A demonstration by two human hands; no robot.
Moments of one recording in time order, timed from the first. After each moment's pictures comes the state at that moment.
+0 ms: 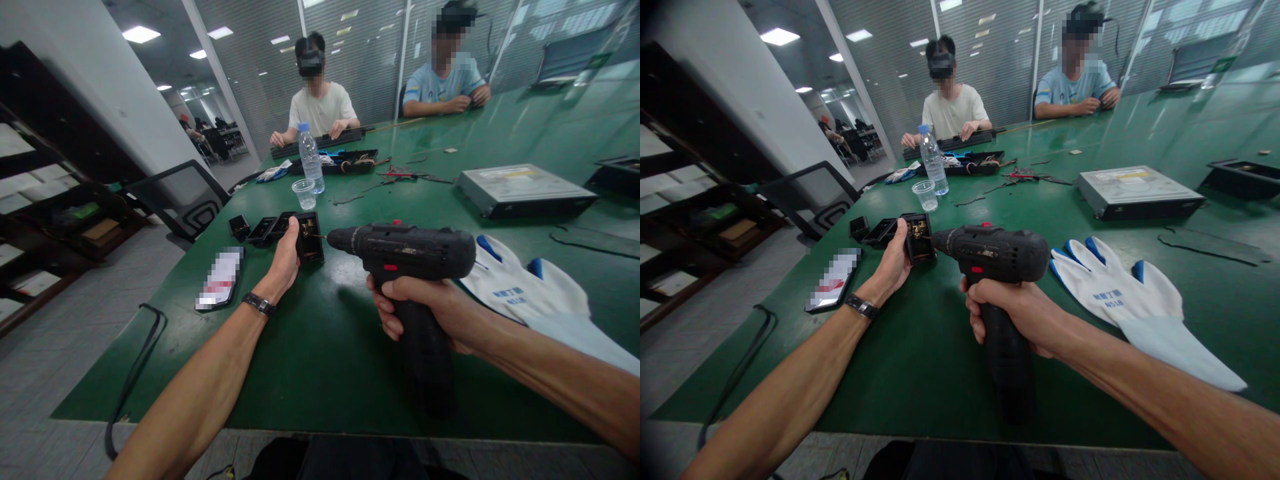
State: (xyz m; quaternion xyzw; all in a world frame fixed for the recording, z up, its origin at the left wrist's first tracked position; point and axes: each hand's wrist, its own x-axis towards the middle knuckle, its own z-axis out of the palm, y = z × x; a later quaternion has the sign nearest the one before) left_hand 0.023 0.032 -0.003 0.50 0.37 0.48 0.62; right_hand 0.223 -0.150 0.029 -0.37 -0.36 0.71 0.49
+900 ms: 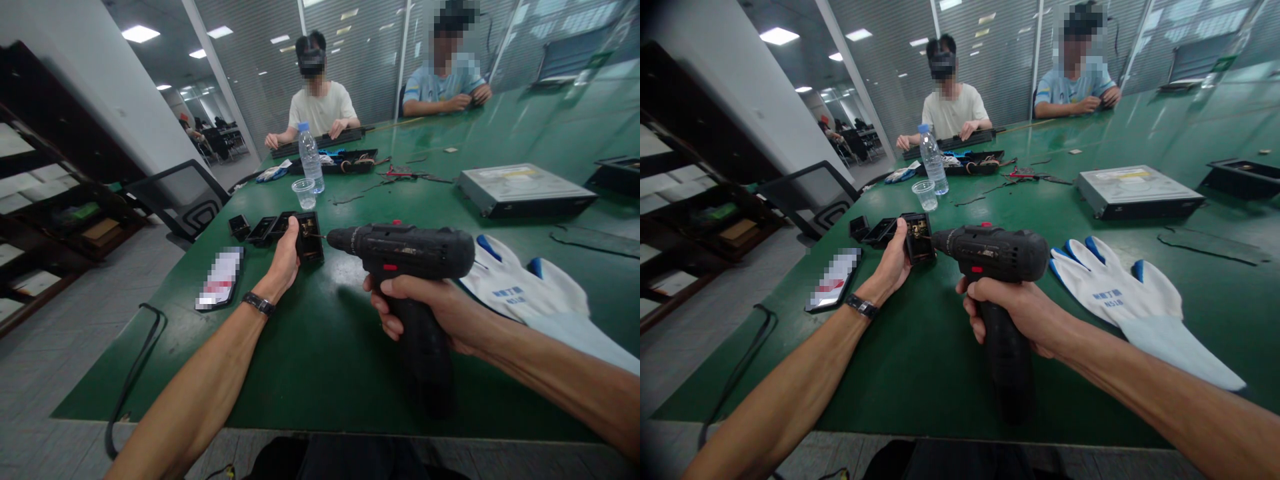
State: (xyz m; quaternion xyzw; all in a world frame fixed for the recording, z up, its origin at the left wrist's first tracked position) left_hand 0.023 0.032 -0.003 0.49 0.37 0.48 0.62; right_hand 0.224 -0.149 0.028 -0.37 -0.36 0.71 0.48
